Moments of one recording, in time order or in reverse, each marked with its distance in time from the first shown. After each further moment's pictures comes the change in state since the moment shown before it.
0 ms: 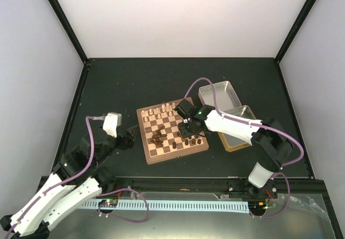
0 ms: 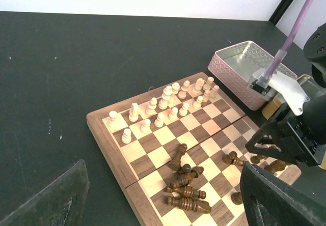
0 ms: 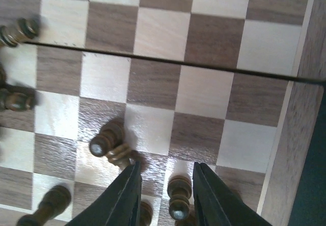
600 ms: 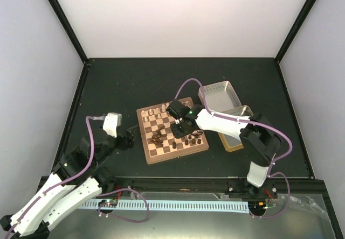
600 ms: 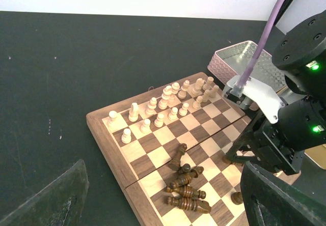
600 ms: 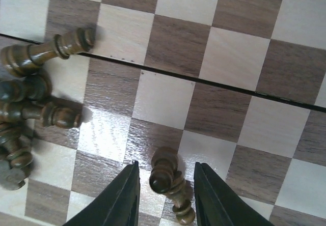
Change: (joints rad) left arm 0.000 0.000 0.000 0.000 0.001 0.000; right arm 0.043 0.101 0.107 0.010 -0.045 -0.032
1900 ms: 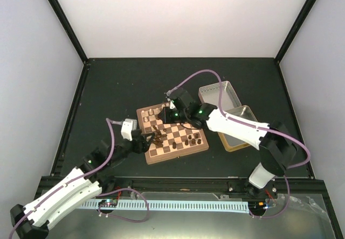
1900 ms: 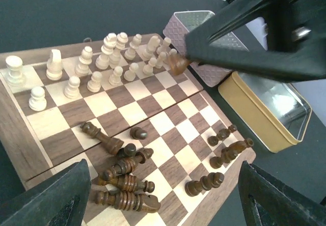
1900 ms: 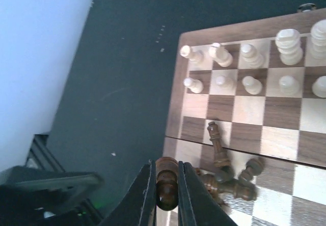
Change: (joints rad) left arm 0.000 0.034 -0.314 0.377 0.215 -0.173; right arm 0.000 -0.140 -0.011 0.369 -0.169 0.307
